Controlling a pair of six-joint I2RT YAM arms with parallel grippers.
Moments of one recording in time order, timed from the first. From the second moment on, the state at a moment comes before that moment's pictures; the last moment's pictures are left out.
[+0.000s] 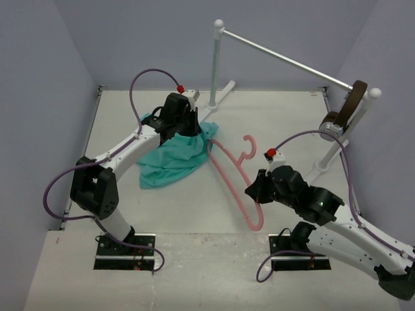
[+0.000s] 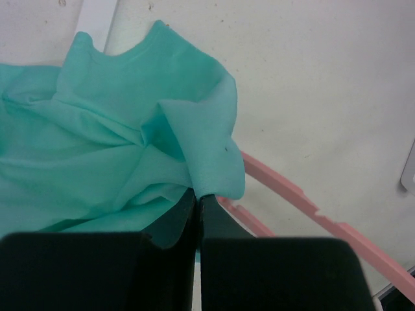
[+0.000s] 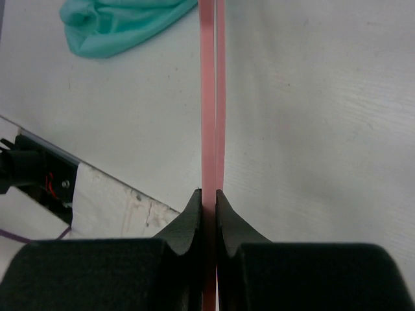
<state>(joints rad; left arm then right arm) -0.51 1.66 1.36 -0.38 0.10 -0.37 0.89 0.70 0.73 -0.67 0.14 0.72</state>
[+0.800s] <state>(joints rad) -0.51 1.56 1.35 -0.39 0.07 -0.37 0.92 0.96 0.95 -0.54 0.30 0.81</state>
